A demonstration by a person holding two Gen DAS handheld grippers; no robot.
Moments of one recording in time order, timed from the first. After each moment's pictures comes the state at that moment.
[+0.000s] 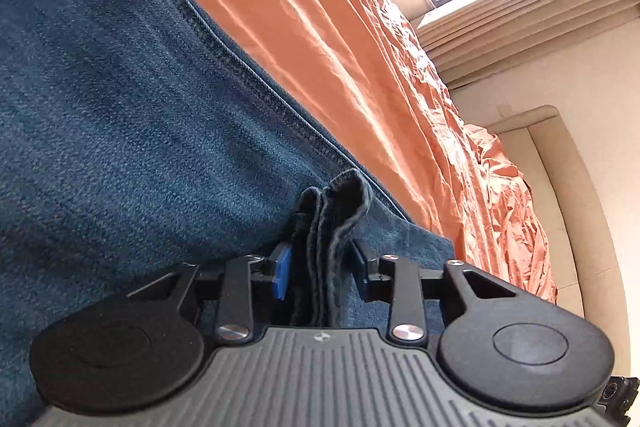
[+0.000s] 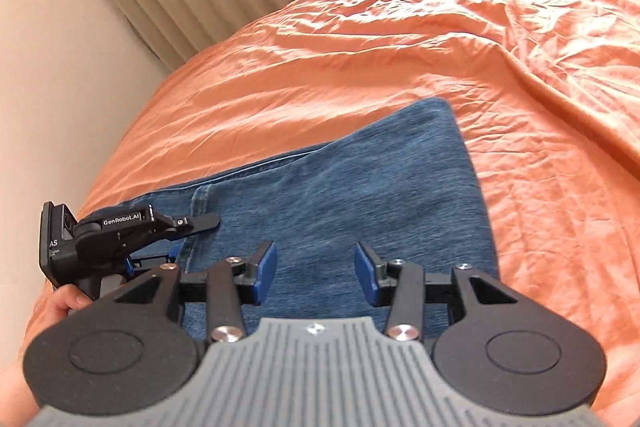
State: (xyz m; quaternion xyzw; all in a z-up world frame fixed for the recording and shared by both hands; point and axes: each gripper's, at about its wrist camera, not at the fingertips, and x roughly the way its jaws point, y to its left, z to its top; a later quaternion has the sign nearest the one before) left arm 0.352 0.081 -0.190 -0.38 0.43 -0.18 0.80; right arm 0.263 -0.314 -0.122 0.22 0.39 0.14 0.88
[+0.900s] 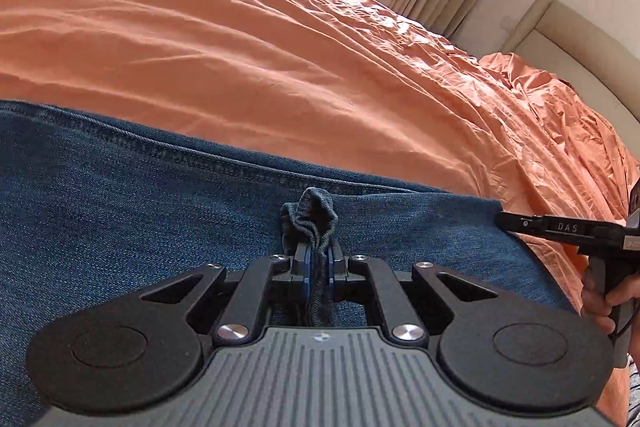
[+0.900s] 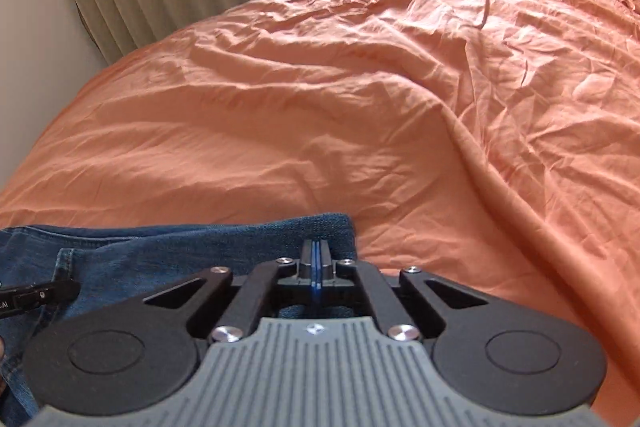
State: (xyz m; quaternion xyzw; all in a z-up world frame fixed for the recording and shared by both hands) left arm 0.348 0.037 -0.161 -0.13 0.40 -0.18 0.89; right arm 0.385 -0.351 -0.175 0.13 0.39 0.08 0.91
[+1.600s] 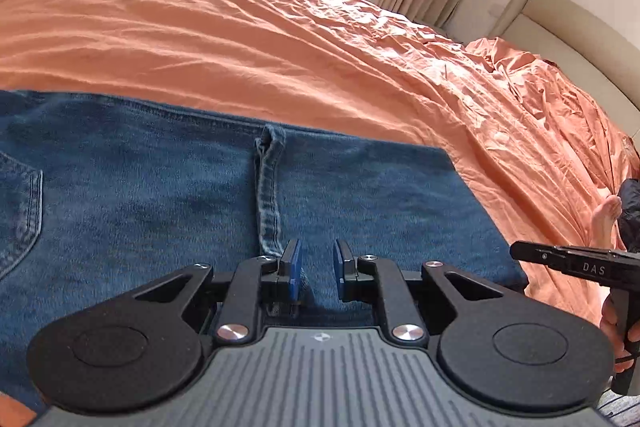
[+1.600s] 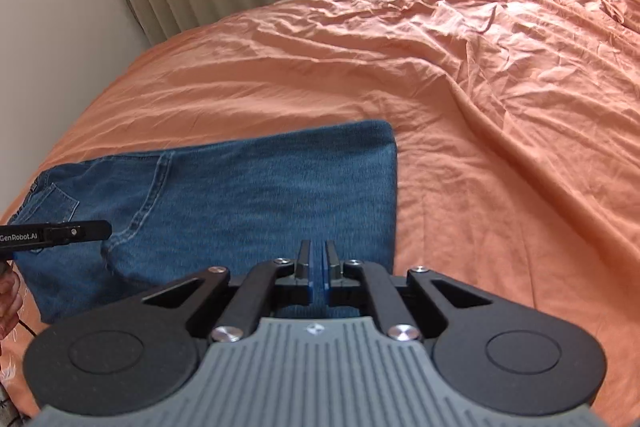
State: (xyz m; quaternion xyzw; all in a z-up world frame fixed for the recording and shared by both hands) left arm 0.250 0.020 -0.106 -0.10 0.41 -0.16 0.89; right arm 0.217 -0.332 -0.117 0.10 0.40 0.13 0.90
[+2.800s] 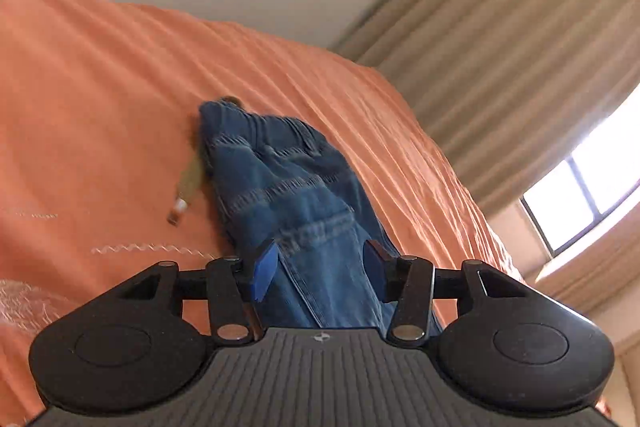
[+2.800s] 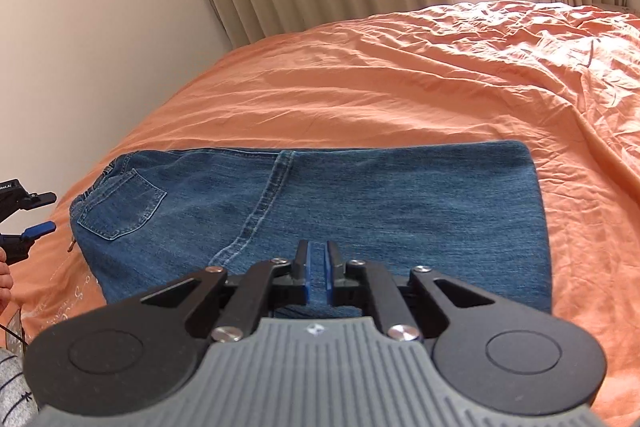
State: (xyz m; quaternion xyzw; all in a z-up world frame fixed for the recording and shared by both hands) left arm 0.139 0.260 -0.091 -0.43 0.19 0.20 0.86; right arm 0.230 -0.239 -0.107 0.10 0.35 0.24 0.90
